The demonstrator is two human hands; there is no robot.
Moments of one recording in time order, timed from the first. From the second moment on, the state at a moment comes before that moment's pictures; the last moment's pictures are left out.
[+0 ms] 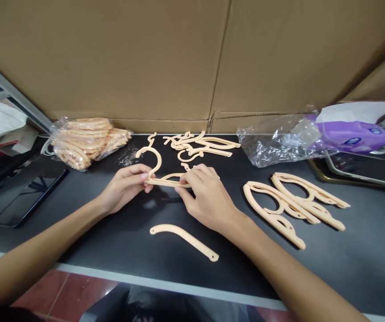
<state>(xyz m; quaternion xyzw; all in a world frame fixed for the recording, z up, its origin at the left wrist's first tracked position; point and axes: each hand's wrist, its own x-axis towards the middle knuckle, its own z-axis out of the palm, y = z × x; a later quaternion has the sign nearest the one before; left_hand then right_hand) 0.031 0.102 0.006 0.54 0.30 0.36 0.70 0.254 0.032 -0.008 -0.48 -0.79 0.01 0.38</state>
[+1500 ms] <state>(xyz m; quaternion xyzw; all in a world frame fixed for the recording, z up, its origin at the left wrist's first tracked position) 0.032 0.072 -0.001 0.91 0.15 0.35 0.16 0.245 0.014 0.027 -0.50 -0.80 0.25 0.20</state>
